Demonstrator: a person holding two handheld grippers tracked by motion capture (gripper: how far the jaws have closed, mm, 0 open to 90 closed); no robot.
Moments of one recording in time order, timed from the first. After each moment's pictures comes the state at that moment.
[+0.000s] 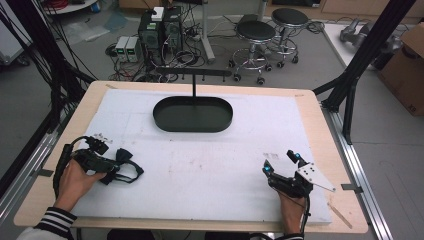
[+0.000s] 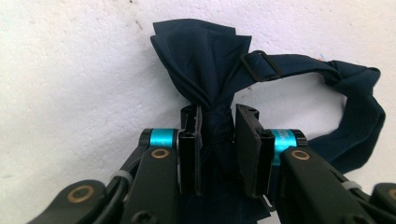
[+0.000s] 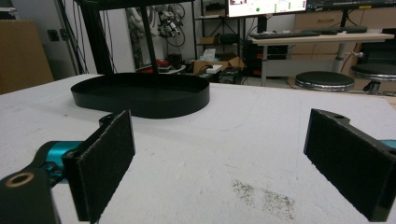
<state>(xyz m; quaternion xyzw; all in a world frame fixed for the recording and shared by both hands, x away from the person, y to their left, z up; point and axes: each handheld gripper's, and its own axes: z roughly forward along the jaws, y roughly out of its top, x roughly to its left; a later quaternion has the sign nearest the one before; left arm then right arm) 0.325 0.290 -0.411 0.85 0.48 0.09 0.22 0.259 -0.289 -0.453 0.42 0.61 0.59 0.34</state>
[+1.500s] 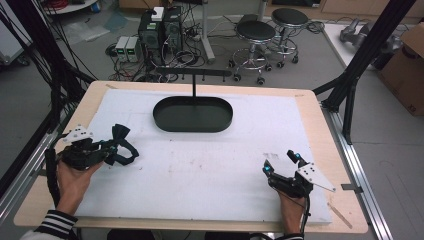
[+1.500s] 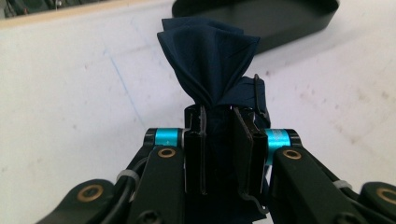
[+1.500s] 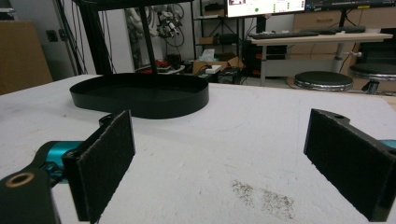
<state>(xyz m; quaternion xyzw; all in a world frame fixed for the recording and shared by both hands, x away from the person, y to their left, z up) 0.303 0.300 -0.383 0.75 0.45 0.22 0.43 0.259 -0.289 -0.453 0.42 0.61 0.59 0.34</state>
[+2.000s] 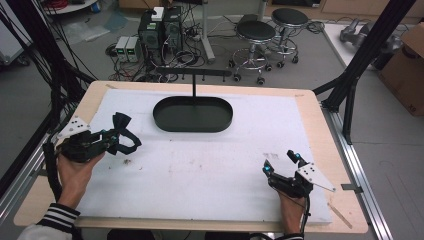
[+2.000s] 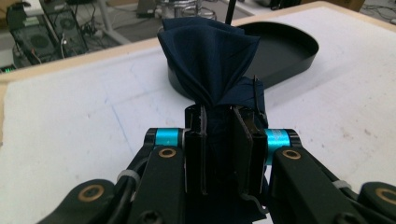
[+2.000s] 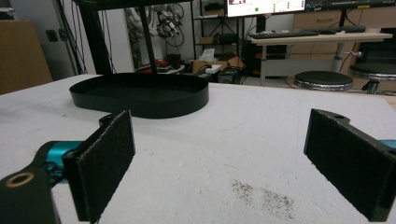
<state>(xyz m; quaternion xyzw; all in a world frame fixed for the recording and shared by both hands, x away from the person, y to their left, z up) 0.309 0.291 -0.358 0.73 0.41 0.25 0.48 0.259 -0.289 -0.453 0.42 0.61 0.58 0.34</state>
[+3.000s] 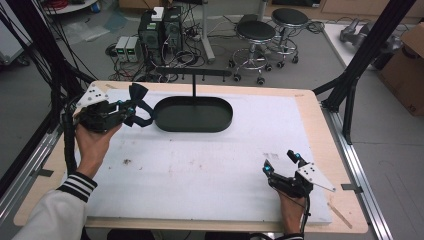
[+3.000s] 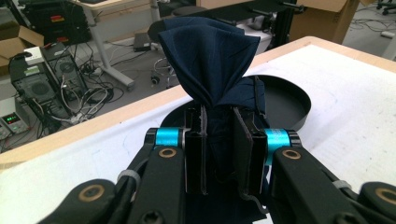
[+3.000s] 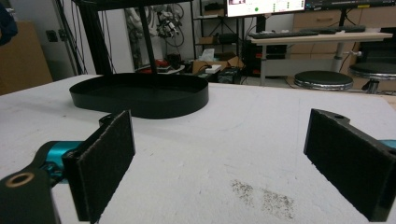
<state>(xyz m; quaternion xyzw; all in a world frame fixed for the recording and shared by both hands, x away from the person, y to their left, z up) 0.358 0.246 -0.304 0.73 0.37 0.28 0.50 0.259 -0.289 -0.453 0.42 0.60 0.59 0.34</state>
